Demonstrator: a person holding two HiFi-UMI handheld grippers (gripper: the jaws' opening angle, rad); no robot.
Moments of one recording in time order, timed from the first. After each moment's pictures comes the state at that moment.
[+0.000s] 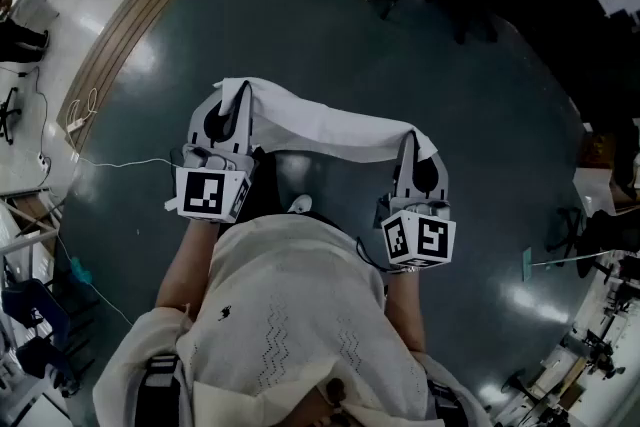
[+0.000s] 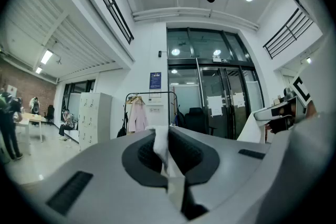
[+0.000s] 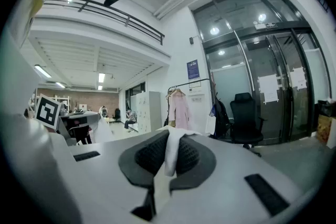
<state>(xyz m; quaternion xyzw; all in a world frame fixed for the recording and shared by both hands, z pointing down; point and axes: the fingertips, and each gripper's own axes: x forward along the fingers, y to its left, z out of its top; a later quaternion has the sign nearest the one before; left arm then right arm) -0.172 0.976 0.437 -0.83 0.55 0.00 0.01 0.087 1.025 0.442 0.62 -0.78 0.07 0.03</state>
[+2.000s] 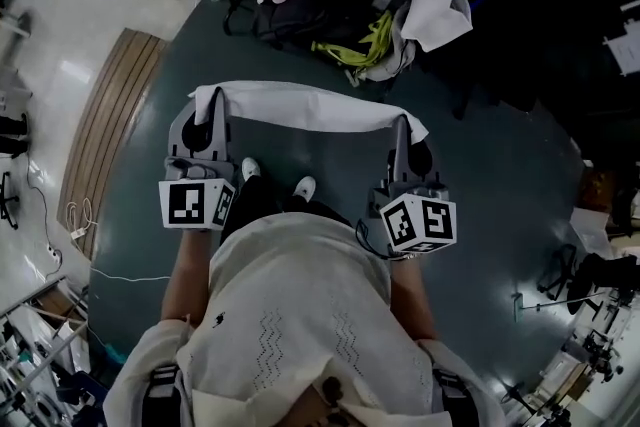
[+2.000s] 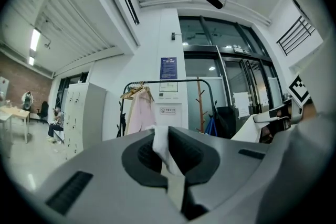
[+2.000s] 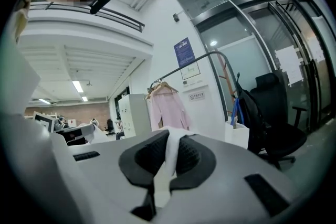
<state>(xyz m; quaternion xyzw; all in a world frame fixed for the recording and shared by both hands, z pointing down) -0.194 0.238 0.426 -0.82 0.57 0.02 0.00 0.084 0.271 0.436 0.62 -0.77 0.12 -0.03</state>
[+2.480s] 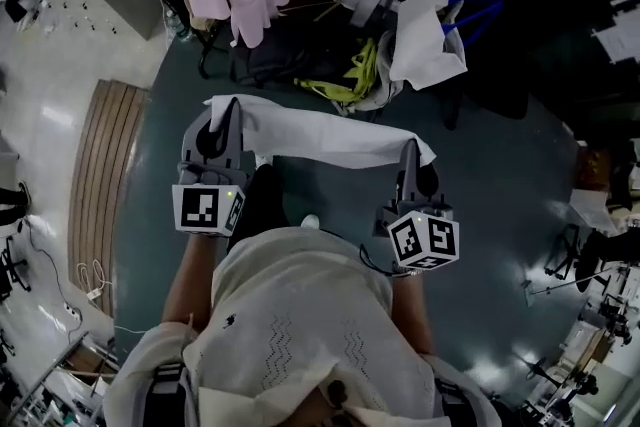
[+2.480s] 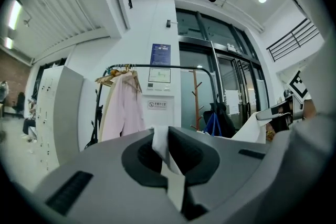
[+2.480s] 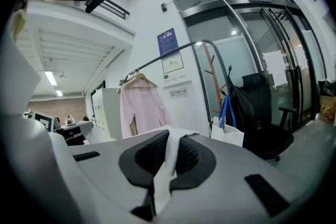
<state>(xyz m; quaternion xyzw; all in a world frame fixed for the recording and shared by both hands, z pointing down) -0.162 0.011 0.458 -0.87 0.49 0.00 -0.01 0.114 0.107 0.465 0.70 -0.70 0.14 0.00</state>
